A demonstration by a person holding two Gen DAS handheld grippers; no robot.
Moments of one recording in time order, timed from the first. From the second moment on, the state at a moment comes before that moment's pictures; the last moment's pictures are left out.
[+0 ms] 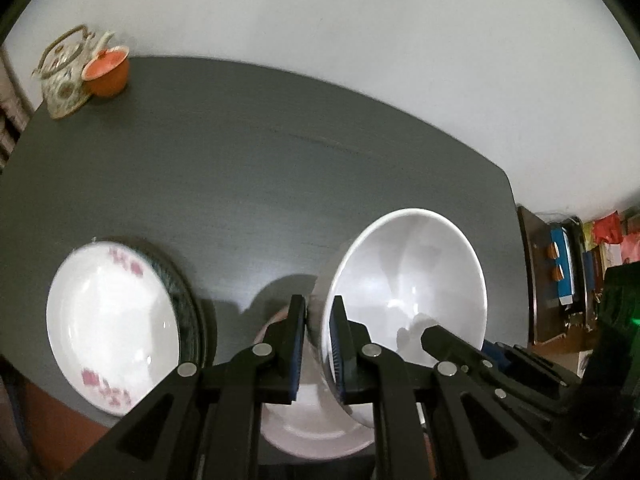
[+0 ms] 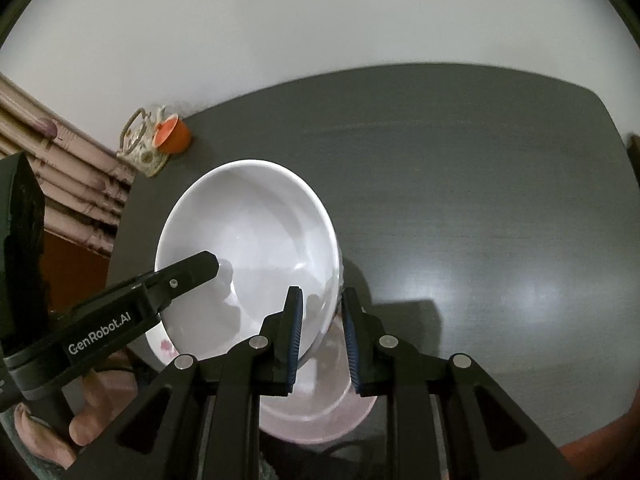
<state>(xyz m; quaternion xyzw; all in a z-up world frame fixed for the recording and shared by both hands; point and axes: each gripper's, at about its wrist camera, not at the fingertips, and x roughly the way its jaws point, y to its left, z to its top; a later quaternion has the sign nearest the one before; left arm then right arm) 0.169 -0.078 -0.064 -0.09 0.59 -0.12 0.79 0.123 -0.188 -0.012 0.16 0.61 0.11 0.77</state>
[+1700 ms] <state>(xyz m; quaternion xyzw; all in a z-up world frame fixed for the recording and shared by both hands) 0.137 -0.081 -0.118 -0.08 0.63 -0.09 0.76 0.068 -0.168 -0.058 0.15 0.64 0.10 0.74</state>
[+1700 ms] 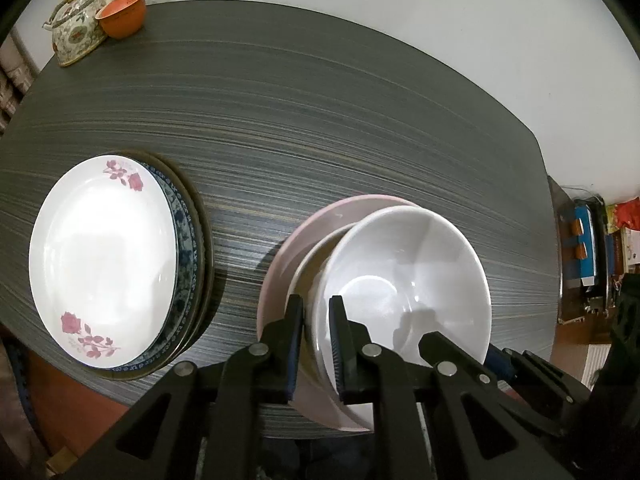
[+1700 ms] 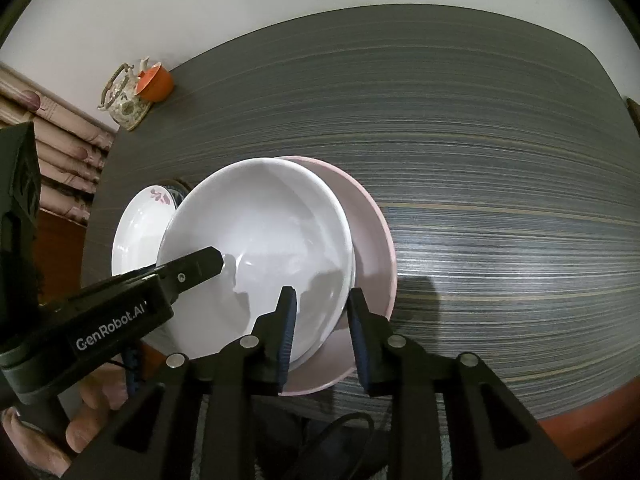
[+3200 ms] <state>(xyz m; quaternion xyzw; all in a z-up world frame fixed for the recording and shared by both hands) 0.111 -0.066 -0.090 -0.08 0.58 -0.12 0.80 0.056 -0.167 -0.039 0.10 0.61 0.07 0.78</state>
